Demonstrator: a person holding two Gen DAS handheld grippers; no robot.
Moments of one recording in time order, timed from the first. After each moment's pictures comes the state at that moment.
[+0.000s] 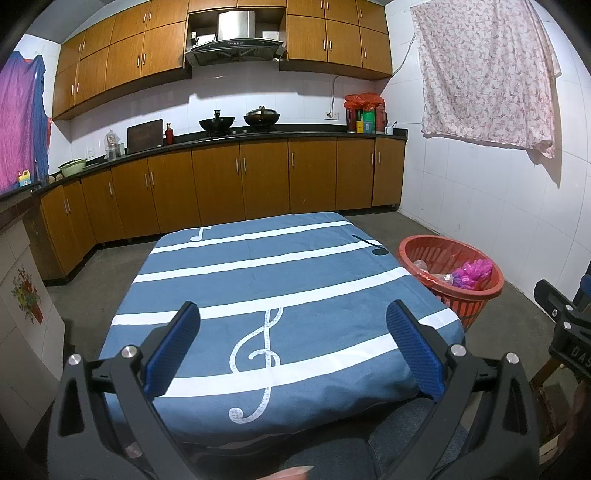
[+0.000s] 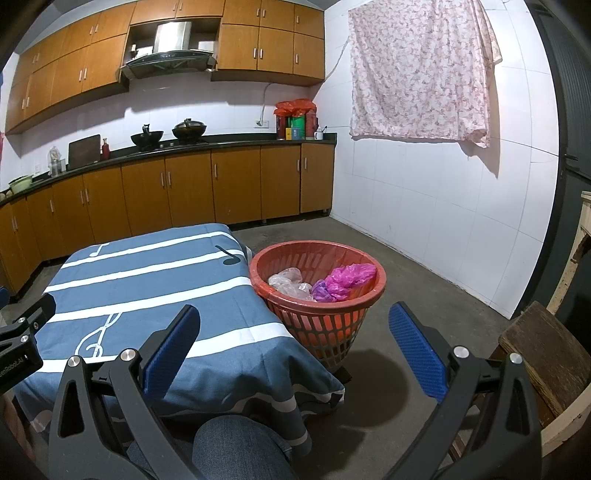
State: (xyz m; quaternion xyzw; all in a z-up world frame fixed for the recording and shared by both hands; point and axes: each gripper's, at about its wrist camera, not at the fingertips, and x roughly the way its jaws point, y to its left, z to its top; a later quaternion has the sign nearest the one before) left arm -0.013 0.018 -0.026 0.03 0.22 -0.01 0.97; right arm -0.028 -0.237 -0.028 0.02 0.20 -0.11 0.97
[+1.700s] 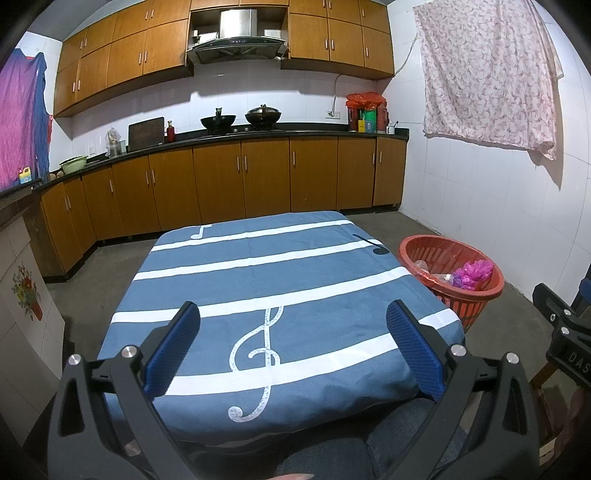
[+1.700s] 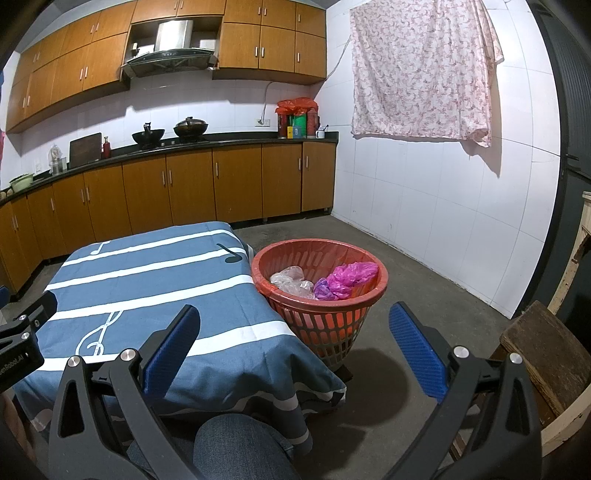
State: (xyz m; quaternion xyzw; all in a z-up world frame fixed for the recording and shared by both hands) left arm -0.013 0.011 -0.028 0.02 0.22 -0.01 0.97; right arm -0.028 -0.236 -0.026 0.02 0.20 -0.11 0.97
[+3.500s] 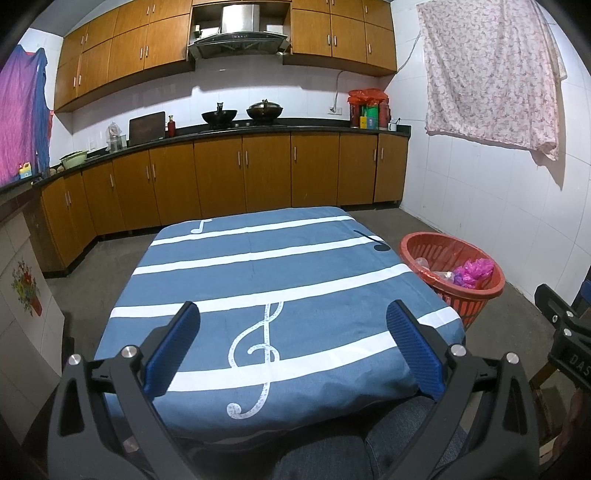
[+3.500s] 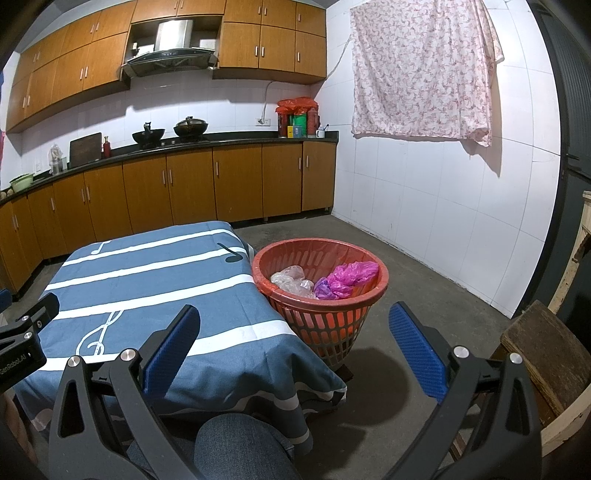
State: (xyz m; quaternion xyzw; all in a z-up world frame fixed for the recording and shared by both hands) left arm -0.015 0.003 -0.032 0.02 0.23 0.00 0.97; right arm -0.028 -0.237 -0.025 0.02 0.20 -0.11 0.97
